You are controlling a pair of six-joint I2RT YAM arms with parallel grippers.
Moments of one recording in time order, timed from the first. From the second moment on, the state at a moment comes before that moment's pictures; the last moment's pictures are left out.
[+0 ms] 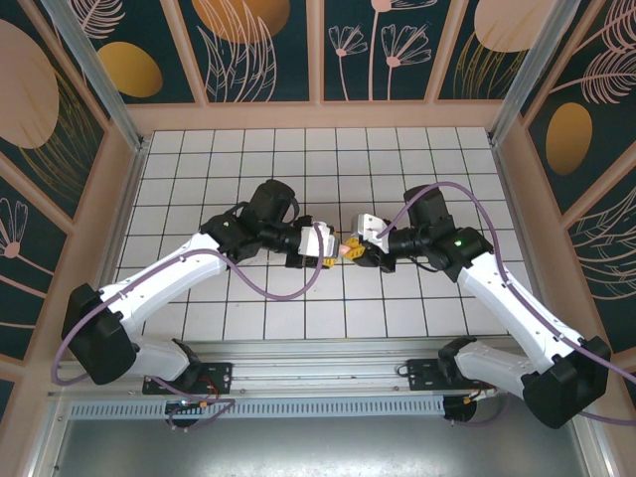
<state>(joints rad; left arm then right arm) -0.77 1.39 1.16 -0.46 0.61 0.84 0.53 1.08 0.96 -0.60 -0.76 -0.72</state>
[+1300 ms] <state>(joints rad) -0.73 1.40 0.93 0.06 0.80 0.35 0.38 0.68 0.56 -0.02 -0.81 -0.34</state>
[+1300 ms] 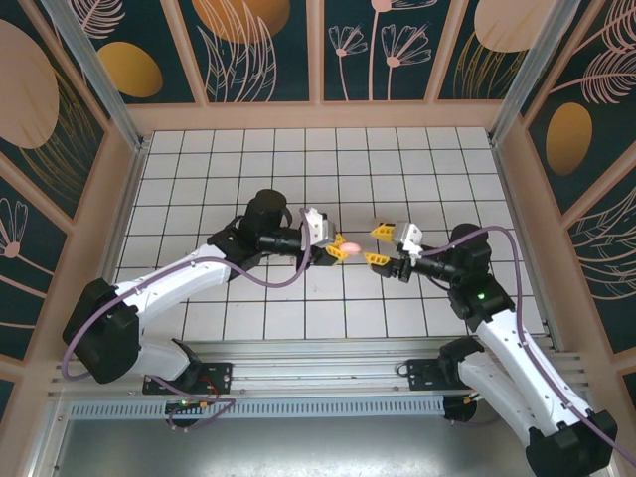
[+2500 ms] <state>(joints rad) -0.72 1.38 0.87 0.38 0.96 0.15 0.36 0.89 0.70 0.01 -1.13 -0.32</state>
